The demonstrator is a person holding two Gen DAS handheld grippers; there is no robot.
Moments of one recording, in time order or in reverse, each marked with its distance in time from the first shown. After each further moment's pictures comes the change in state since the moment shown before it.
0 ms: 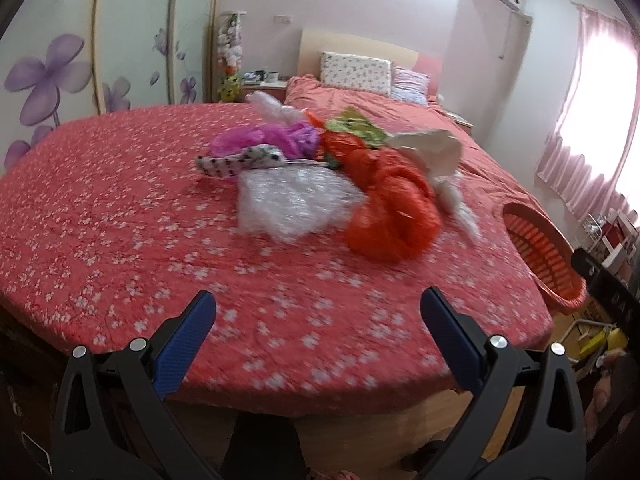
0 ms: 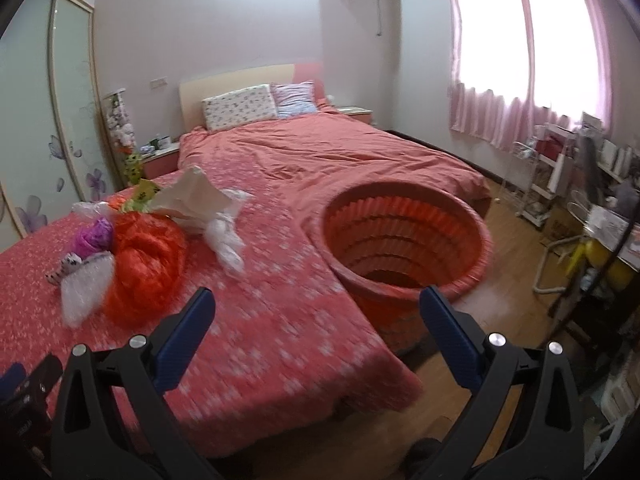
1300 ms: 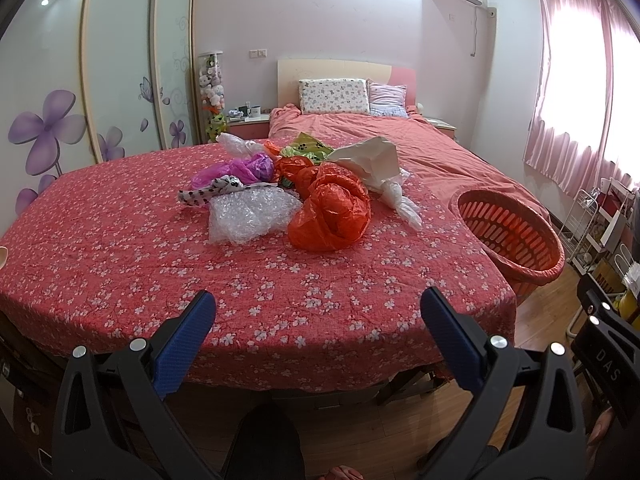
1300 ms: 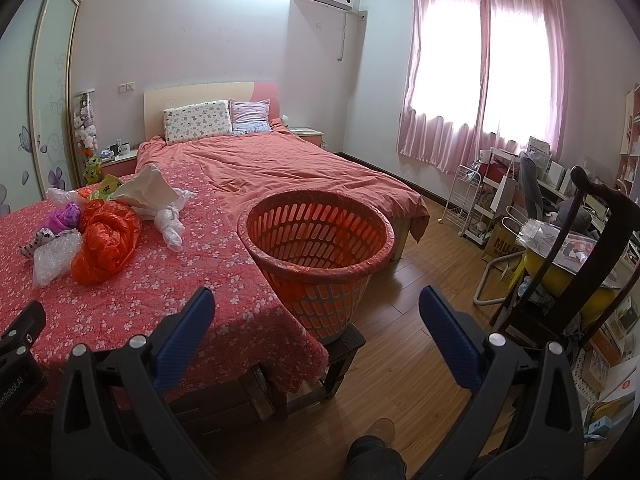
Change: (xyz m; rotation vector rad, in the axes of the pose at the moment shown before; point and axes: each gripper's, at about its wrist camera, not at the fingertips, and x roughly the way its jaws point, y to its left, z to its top) left arm -0.058 -0.070 -0.035 0.136 -0.111 0.014; right arm -0.091 -0.052 -0.043 -0.031 -0.086 -0.219
